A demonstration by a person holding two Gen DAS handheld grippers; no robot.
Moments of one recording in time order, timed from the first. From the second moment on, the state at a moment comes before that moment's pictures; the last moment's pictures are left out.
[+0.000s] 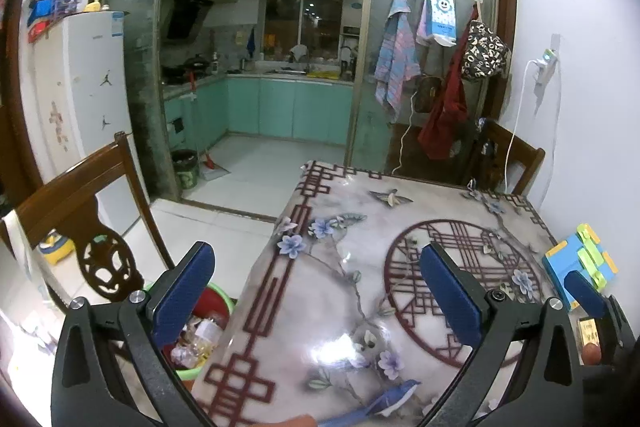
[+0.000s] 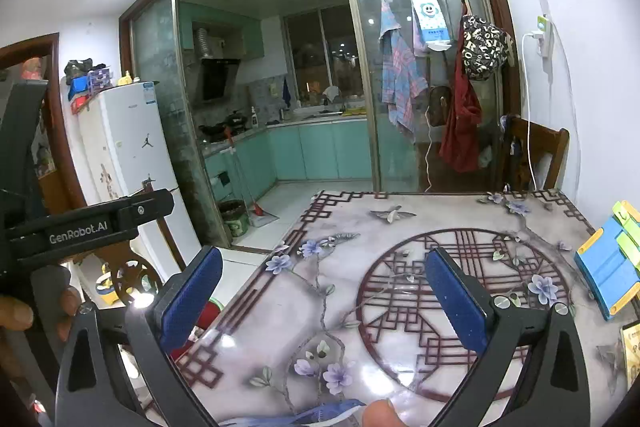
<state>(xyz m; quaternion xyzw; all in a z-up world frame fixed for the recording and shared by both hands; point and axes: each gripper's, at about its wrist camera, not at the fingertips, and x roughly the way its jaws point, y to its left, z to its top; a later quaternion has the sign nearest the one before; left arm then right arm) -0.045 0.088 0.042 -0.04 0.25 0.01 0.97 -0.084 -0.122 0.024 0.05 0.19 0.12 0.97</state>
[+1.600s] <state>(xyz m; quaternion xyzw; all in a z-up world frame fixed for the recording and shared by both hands) -0.037 0.091 0.037 -0.04 0.27 0.00 0.96 -0.075 -0.121 0.016 0.05 0.21 0.13 0.97</state>
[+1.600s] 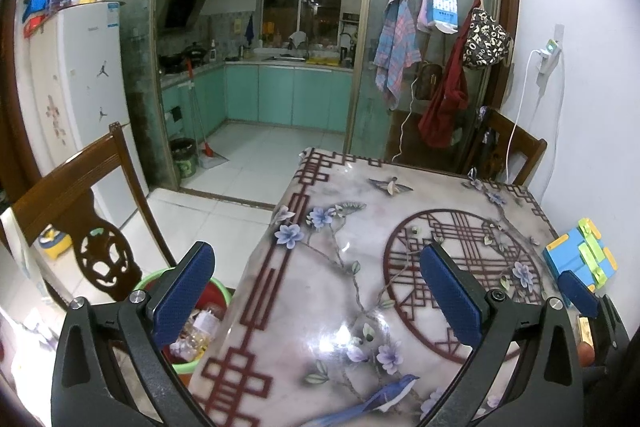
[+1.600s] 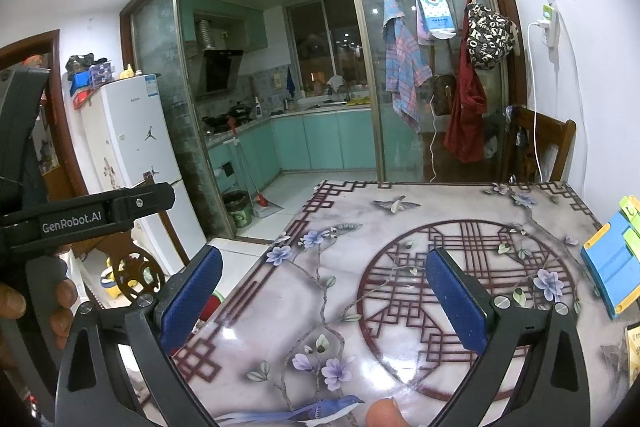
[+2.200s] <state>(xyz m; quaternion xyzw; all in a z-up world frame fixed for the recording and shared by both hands) -0.027 0.083 0.028 -0.04 0.29 -0.01 0.96 -0.065 -0.139 0.003 0.06 0.21 0.11 0.97</state>
